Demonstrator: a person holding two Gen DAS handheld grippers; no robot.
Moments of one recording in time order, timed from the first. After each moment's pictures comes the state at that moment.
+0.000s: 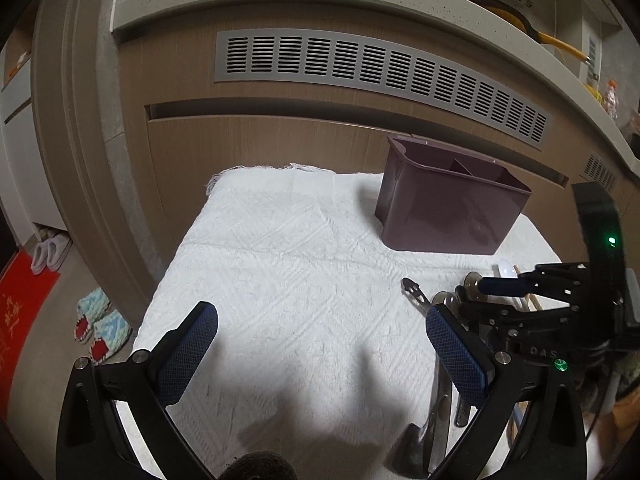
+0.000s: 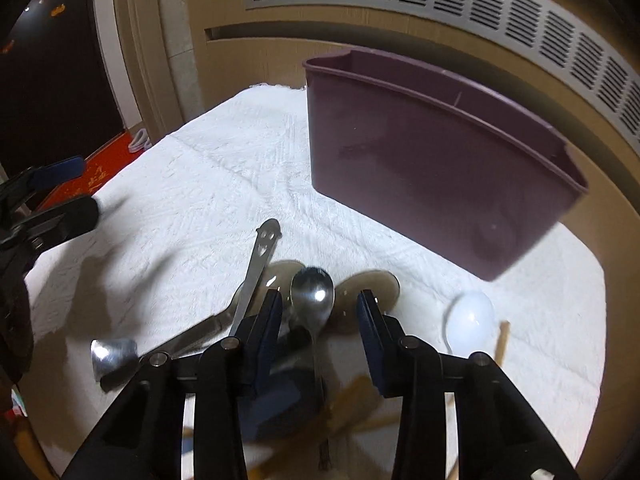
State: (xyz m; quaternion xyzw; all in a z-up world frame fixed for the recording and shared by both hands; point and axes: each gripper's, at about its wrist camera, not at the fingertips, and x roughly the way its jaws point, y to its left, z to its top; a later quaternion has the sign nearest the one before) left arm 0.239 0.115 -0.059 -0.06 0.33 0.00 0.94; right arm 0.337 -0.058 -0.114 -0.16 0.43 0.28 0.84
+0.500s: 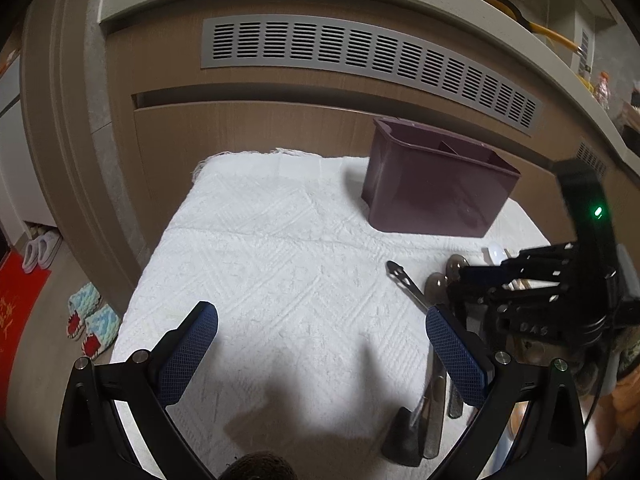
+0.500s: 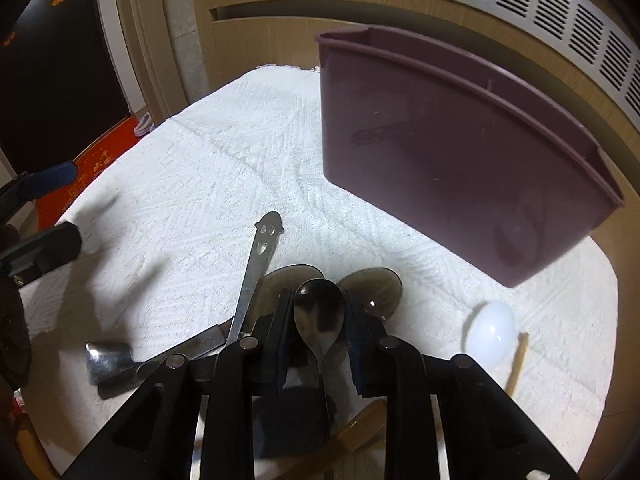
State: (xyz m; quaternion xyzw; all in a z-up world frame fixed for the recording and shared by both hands) left arm 0.237 0.104 -0.066 -0.06 0.35 -0.02 0.94; right arm 0.339 -0.059 -0.111 -0.17 0.44 0.29 0.83
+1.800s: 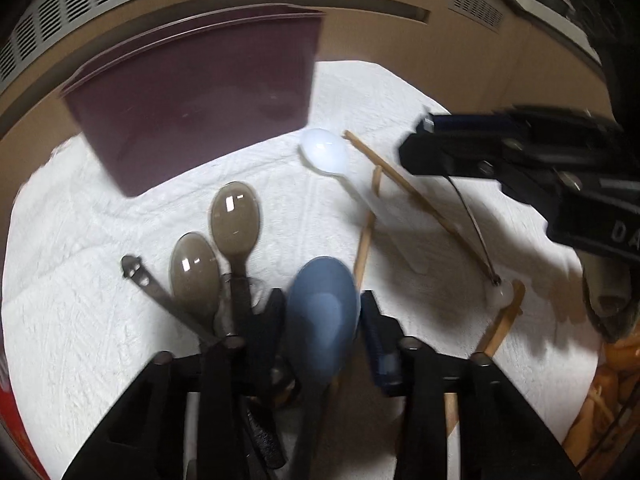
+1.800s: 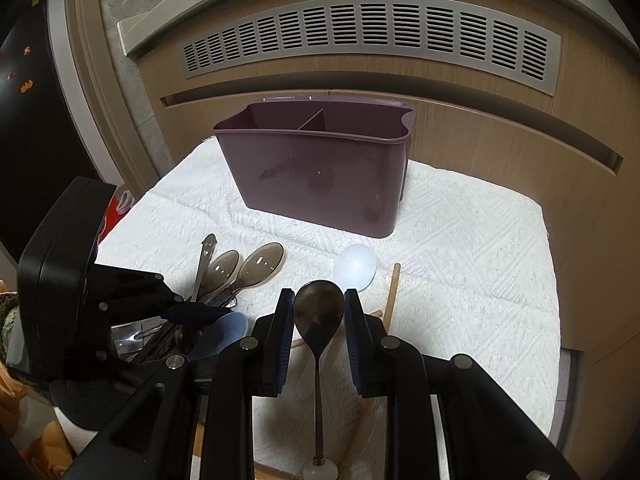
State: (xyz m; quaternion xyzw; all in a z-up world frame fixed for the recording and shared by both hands) left arm 0.295 -0.061 -0.106 0.07 0.48 -0.24 0.84; right arm 0.304 -0.171 -0.067 -0.05 0.40 0.23 0.89
